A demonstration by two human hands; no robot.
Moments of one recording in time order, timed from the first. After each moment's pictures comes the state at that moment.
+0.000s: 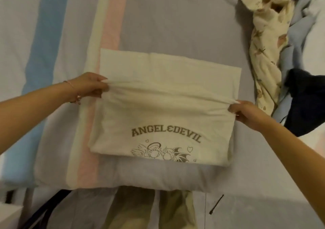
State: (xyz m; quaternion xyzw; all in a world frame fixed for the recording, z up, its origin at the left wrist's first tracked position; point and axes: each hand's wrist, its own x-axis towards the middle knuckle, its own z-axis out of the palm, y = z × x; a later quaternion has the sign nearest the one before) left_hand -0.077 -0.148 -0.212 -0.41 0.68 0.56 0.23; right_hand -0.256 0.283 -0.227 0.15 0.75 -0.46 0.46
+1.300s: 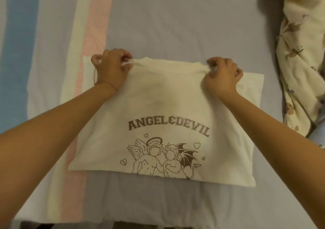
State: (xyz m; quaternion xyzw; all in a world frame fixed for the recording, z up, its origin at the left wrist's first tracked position) left_hand -0.207 -0.127 -0.316 -0.28 0.94 0.21 -0.04; right_hand -0.333 0.139 -0.307 -0.11 0.96 -0.21 0.13
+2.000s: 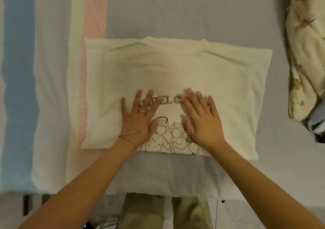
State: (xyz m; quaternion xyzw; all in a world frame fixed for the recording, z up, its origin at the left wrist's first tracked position) left_hand -0.060 -0.013 -0.340 -0.06 0.99 0.05 0.13; right_hand -0.167 0.192 -0.327 -0.39 0.91 -0.07 0.12
